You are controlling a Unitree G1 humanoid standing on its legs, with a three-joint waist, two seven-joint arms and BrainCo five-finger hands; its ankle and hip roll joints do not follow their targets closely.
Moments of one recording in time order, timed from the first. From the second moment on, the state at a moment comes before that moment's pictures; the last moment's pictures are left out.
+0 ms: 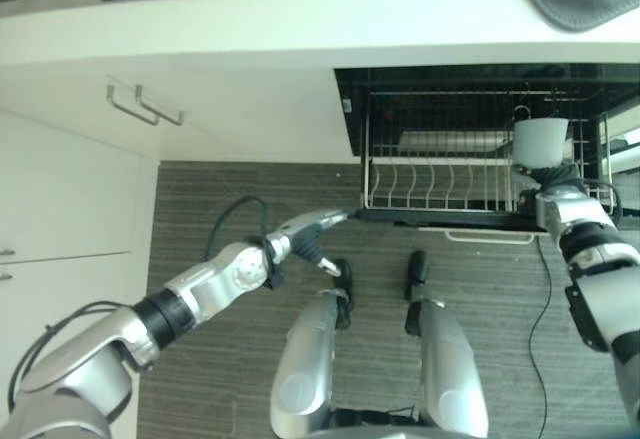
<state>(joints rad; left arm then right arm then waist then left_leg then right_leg) -0.57 0.82 -0.90 0.17 0.14 -0.13 -0.01 -0.97 -0.61 0.27 1.16 0.38 0.31 -0.39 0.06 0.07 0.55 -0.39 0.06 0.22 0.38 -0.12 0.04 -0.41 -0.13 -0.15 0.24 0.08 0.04</state>
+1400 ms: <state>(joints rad) -0.32 0.73 -0.78 0.14 0.26 -0.11 0.17 -0.63 -0.56 0.07 0.51 0.40 -0.02 -0.50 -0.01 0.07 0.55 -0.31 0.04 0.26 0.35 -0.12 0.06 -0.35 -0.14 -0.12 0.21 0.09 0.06</state>
